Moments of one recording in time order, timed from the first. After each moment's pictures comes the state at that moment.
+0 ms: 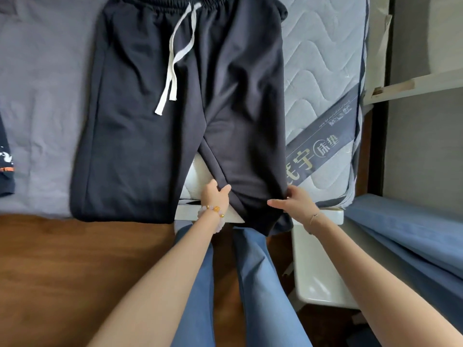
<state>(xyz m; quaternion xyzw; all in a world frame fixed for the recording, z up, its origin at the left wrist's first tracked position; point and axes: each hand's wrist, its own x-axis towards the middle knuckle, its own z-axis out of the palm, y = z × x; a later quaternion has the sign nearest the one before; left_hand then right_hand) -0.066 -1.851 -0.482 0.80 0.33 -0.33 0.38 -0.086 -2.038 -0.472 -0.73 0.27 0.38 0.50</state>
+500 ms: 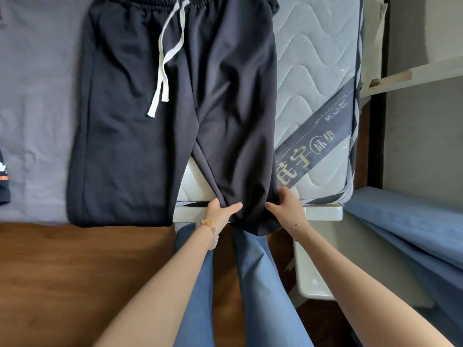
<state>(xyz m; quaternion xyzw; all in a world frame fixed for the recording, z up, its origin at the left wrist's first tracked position) -0.095 -1.851 -0.483 0.64 0.39 -0.41 0.52 -0.108 -2.021 -0.489 -0.82 0.27 0.32 0.40</state>
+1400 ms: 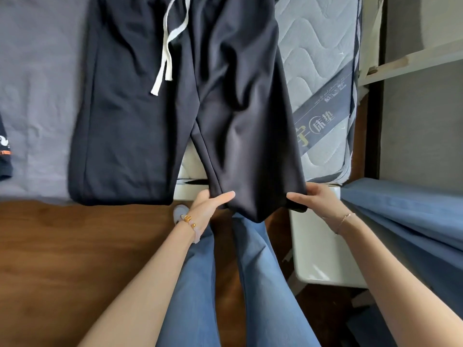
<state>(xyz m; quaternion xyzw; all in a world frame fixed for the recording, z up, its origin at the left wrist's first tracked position) -0.134 -1.817 -0.463 0.60 0.36 -0.39 0.60 -0.140 -2.081 -0.444 -0.70 0.26 0.37 0.56</state>
